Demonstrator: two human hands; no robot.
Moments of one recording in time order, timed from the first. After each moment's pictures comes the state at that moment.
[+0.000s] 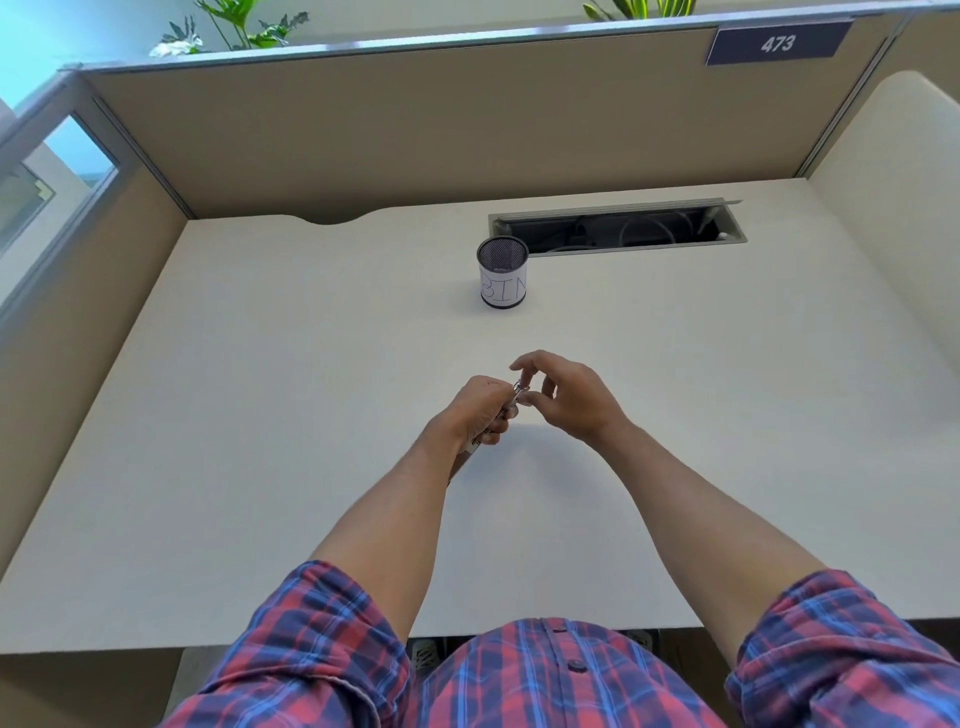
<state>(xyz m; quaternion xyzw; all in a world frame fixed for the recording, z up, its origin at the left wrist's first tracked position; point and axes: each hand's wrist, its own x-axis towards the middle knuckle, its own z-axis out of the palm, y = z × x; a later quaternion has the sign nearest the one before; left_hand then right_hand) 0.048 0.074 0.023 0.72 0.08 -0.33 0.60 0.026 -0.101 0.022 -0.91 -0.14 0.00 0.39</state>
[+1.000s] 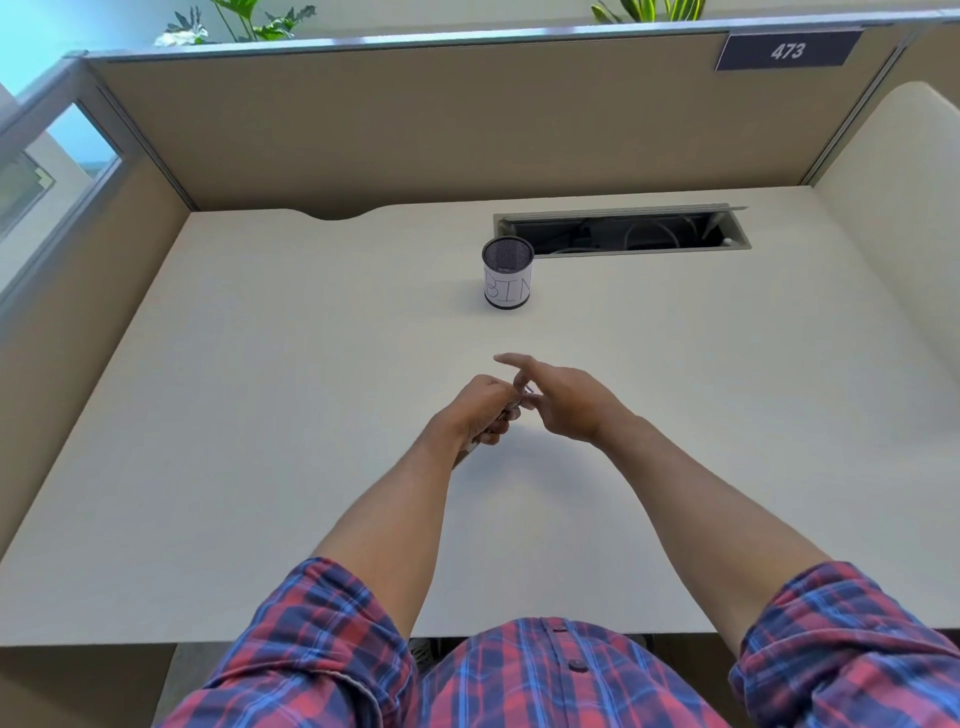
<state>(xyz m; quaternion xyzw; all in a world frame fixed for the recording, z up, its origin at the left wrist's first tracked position) 0.049 0.075 0.025 0.72 0.08 -0.35 0.59 0.038 -0.098 0.023 -0.94 -0.24 0.03 0.24</state>
